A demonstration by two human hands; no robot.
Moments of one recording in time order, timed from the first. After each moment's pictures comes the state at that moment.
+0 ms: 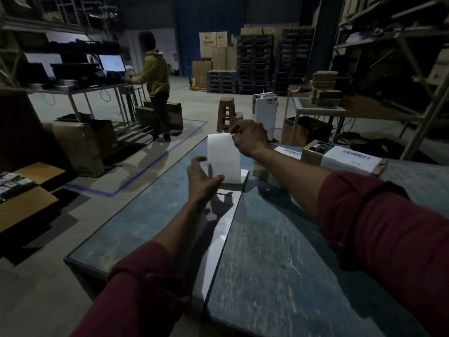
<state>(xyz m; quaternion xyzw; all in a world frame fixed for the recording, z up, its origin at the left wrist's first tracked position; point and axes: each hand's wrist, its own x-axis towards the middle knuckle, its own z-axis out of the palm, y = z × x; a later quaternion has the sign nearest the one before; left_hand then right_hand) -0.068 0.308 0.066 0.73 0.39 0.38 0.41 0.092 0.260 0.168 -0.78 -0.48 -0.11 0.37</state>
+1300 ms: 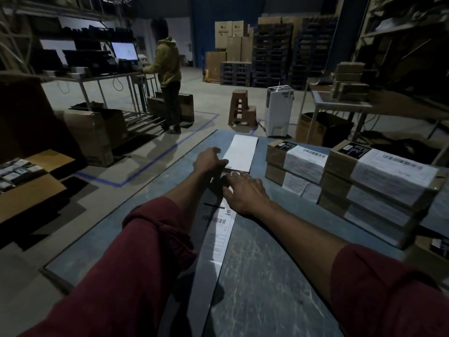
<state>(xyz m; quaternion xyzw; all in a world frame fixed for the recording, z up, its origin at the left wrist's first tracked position) 0.004 0.421 0.065 0.83 0.44 0.21 0.28 0.065 0.263 0.033 -0.80 -0.58 -0.02 0.15</state>
